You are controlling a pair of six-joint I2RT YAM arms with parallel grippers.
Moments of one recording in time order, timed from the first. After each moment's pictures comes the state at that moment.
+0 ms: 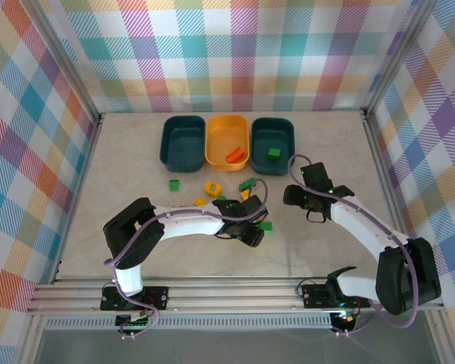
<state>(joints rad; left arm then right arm) -1.06 1.83 1.15 -0.49 -0.03 -0.45 0.35 1.25 0.76 -0.53 0.08 0.48</state>
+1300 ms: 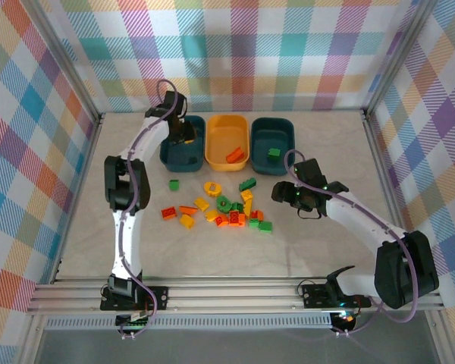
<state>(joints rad) -0.21 2.34 2.17 -0.89 0.07 -0.45 0.40 1.29 0.81 -0.52 -0.10 0.63</state>
